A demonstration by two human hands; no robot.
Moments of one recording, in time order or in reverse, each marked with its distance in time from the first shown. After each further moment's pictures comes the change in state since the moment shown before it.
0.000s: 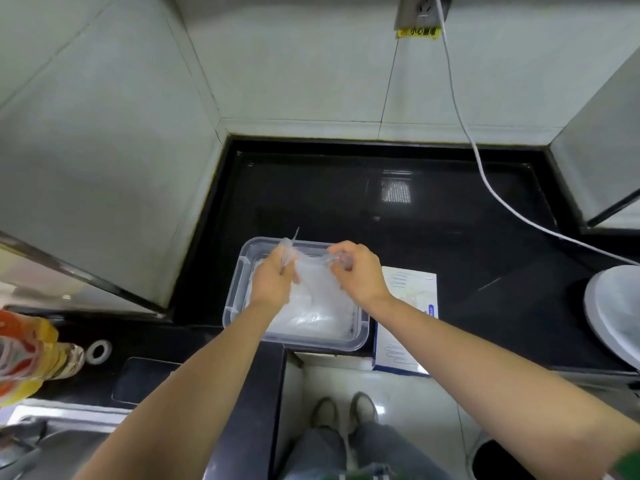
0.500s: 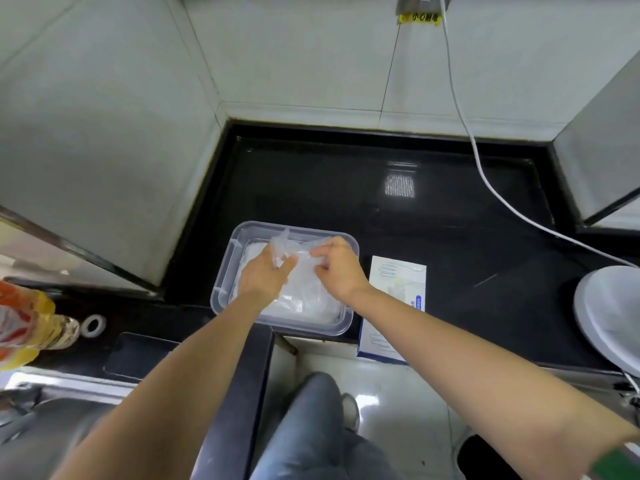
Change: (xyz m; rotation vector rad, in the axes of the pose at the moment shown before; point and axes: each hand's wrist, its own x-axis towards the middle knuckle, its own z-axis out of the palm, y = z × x) left_hand -0.010 -0.012 0.011 0.218 -0.037 -0.117; right_hand -0.005 0.001 0.006 -0.147 -0.196 -0.072
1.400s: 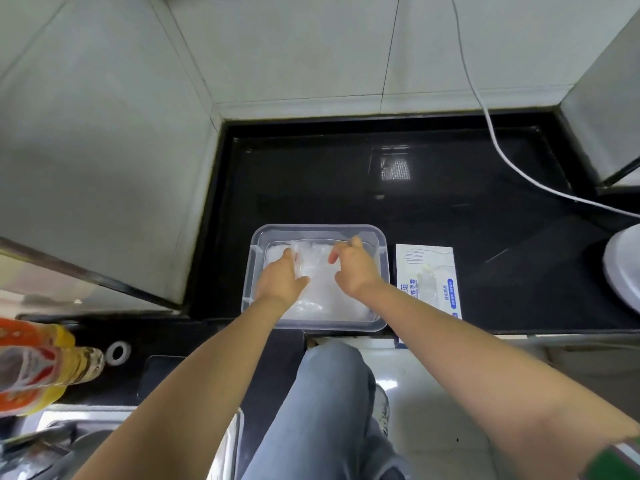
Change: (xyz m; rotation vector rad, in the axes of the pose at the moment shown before) left_hand 0.016 -0.021 -0.016 0.423 -0.116 0.180; right_hand 0.015 -0.006 0.037 -0.309 0.017 0.170
